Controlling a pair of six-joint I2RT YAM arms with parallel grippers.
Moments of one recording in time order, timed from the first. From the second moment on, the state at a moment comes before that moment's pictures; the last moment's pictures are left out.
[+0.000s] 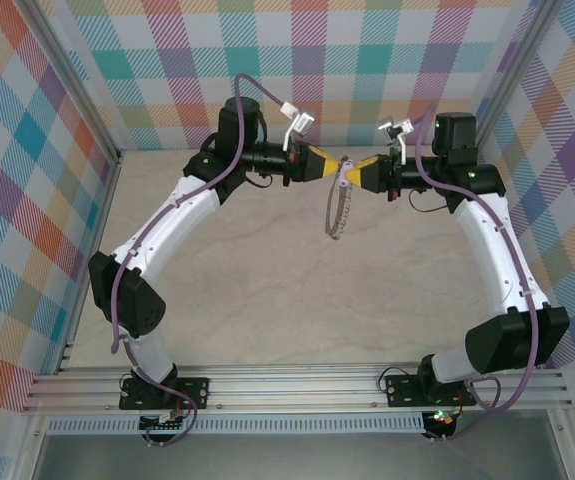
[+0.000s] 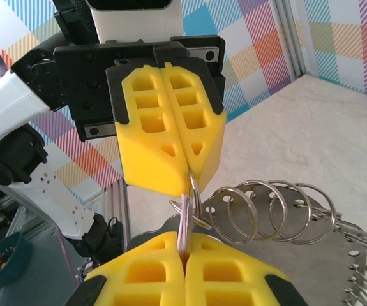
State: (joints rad) left arm -0.54 1.79 1.86 -0.30 1.03 -0.26; right arm 0.13 1.45 1.58 -0.72 -1.21 -0.10
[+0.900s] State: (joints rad) left arm -0.54 1.78 1.86 -0.26 0.97 -0.31; right arm 0.12 1.42 1.45 -0.57 -1.29 0.01
